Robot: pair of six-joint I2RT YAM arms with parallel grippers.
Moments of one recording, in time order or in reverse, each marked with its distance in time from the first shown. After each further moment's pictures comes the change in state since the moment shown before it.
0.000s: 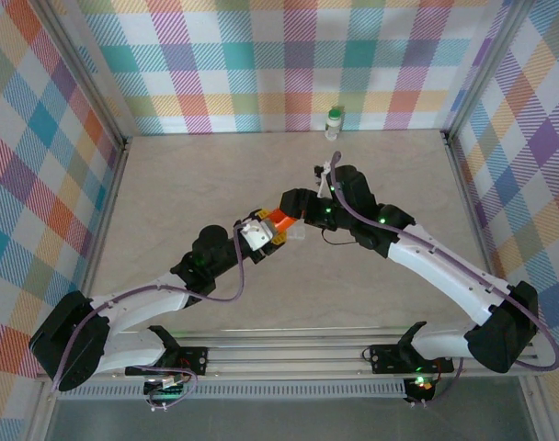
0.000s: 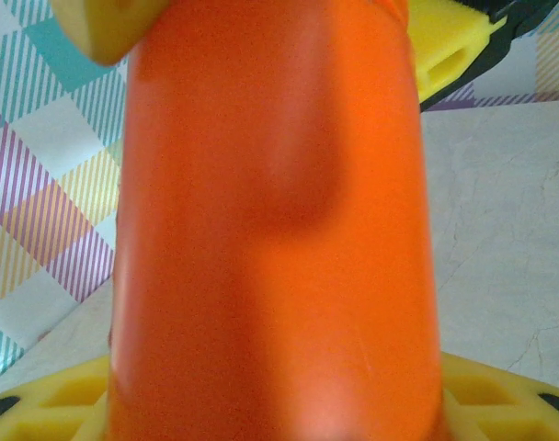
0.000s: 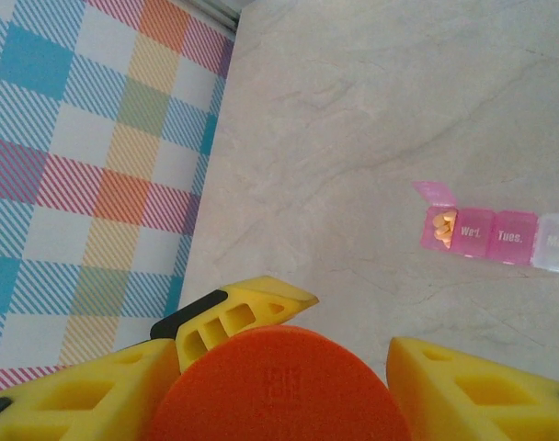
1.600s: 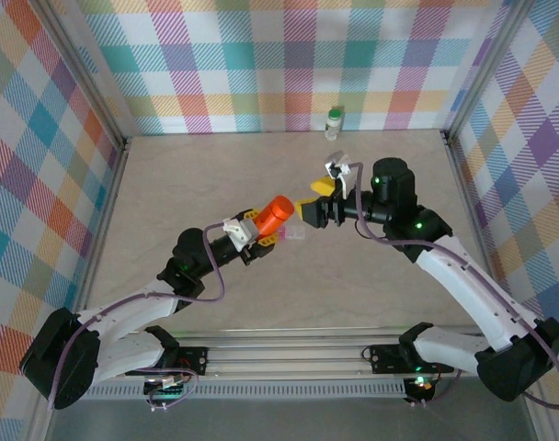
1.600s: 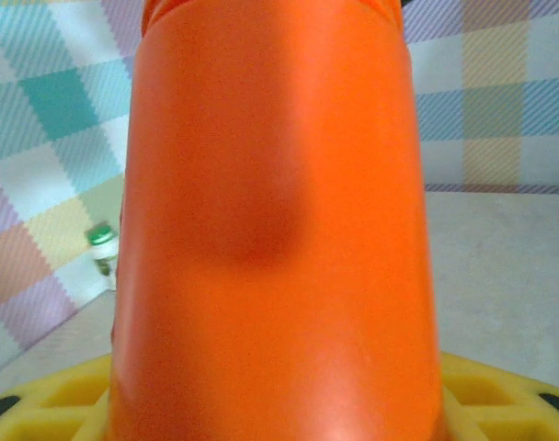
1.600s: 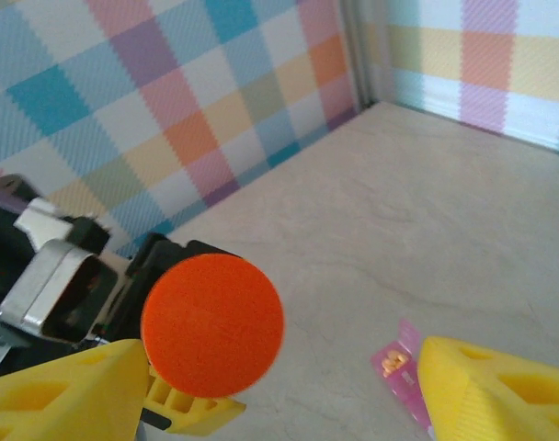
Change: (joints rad) left arm 0.100 -0.102 -0.075 0.103 0.248 -0.163; right arm -0.192 -0.166 -0.062 0.112 -0.407 -0.755
